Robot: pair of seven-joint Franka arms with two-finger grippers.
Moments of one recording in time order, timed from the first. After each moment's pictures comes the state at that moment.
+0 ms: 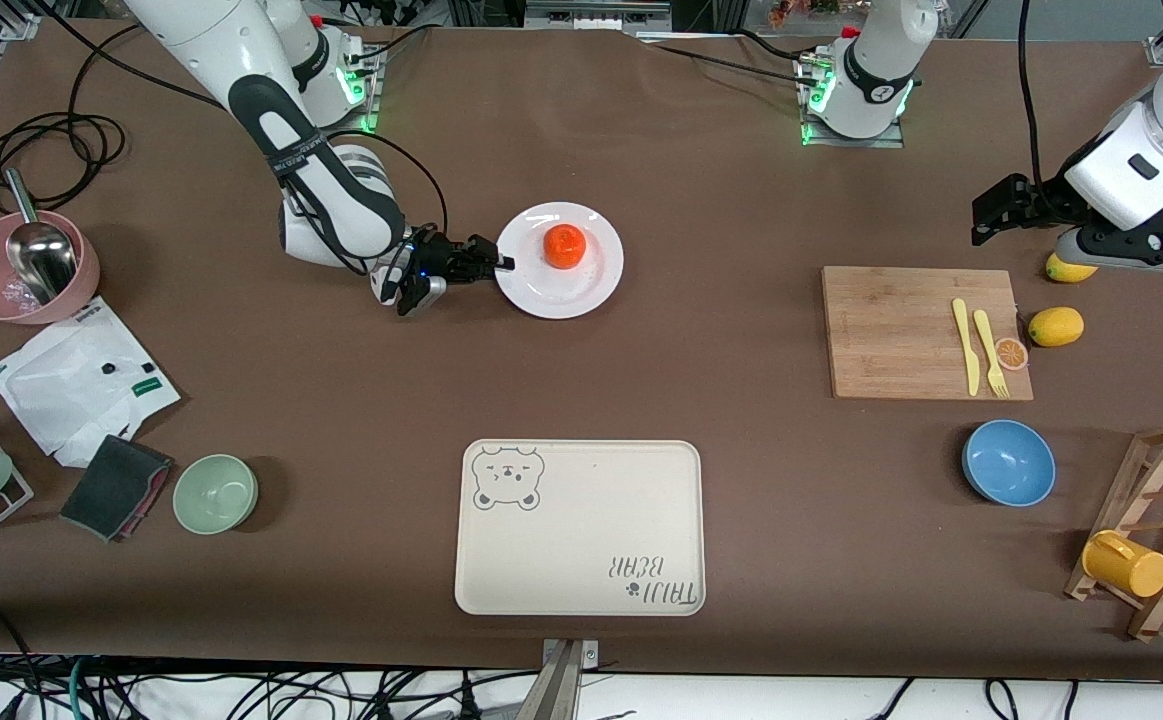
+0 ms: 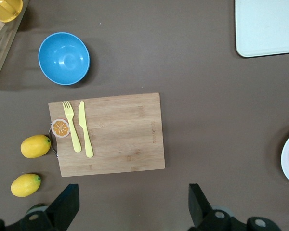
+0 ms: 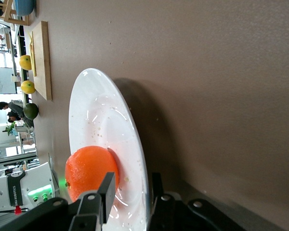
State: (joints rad) left arm -0.04 -0.03 -0.04 -1.68 -0.01 1.57 0.00; right arm 0.08 0.47 0.45 -2.35 1.54 2.46 -1.09
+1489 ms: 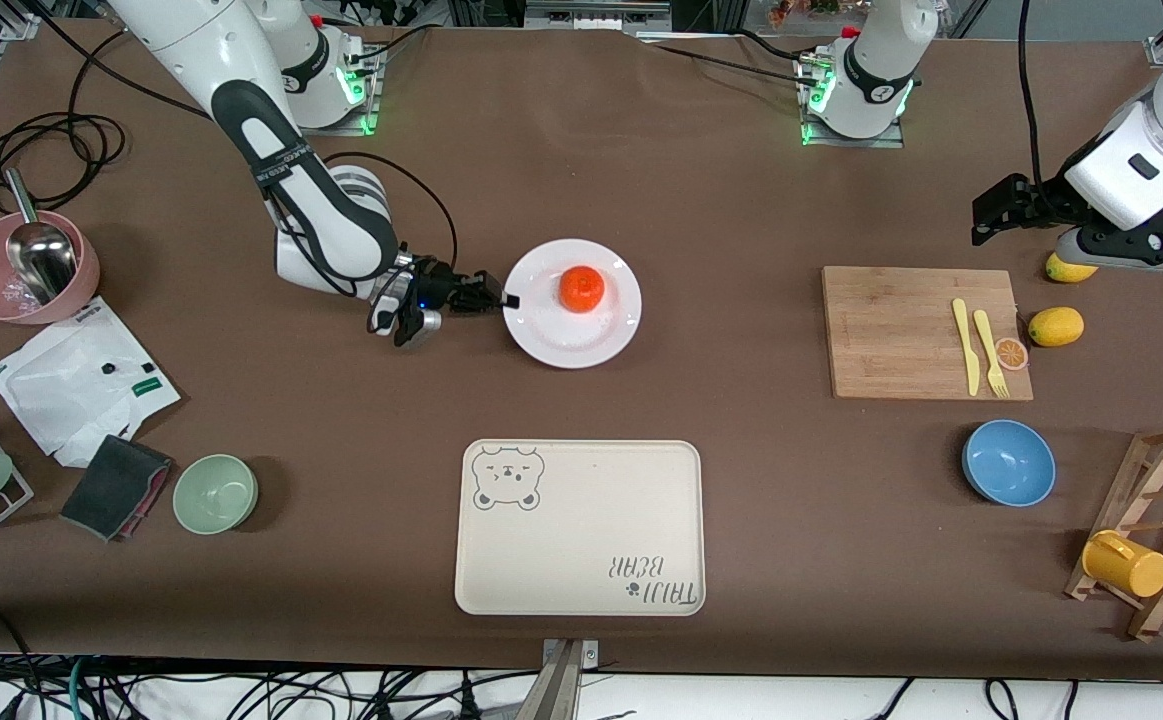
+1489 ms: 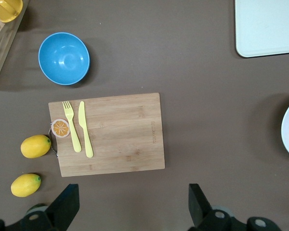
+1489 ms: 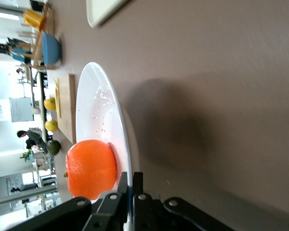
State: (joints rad) left arm -0.04 -0.03 -0.04 -1.68 -0.01 1.57 0.00; right arm 0.07 0.51 0.44 -2.13 1.52 2.47 -0.92
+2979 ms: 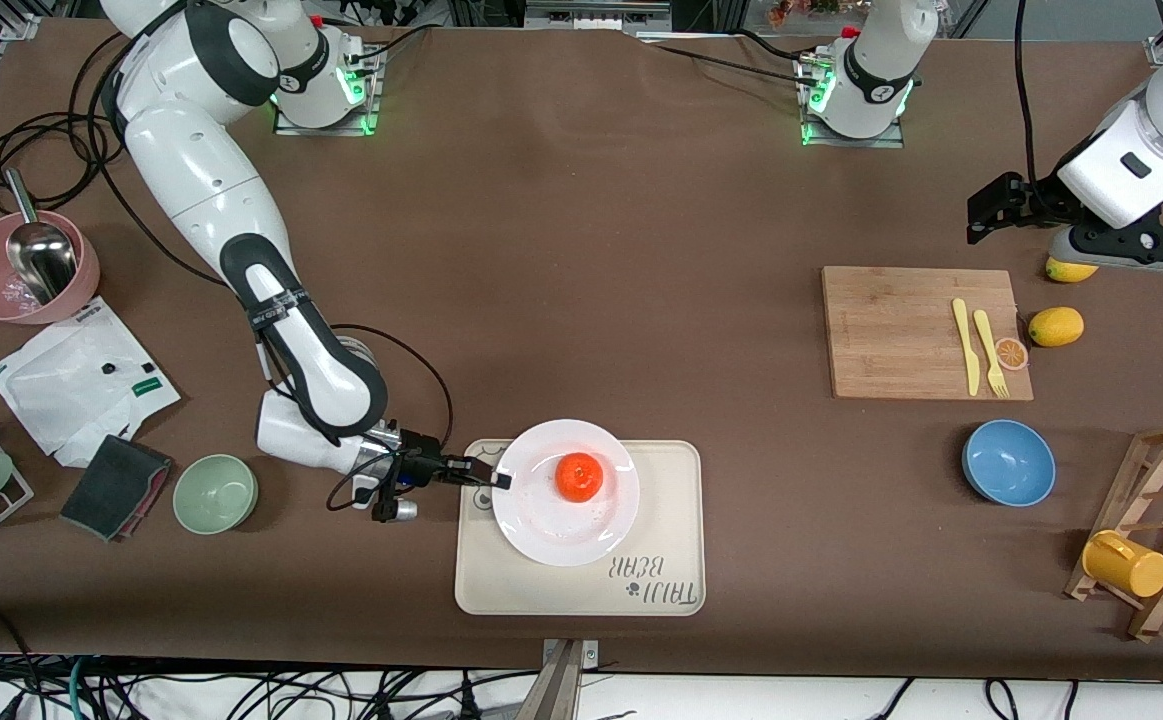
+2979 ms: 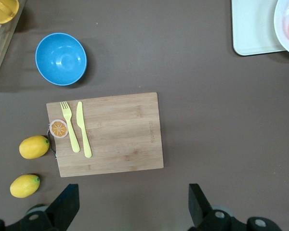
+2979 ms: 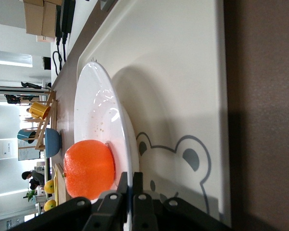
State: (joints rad) left arm -0.05 -0.03 -0.05 -1.67 -0.01 1.57 0.01; right arm 0.07 1.15 0.41 -1.21 1.01 2.47 -0.50
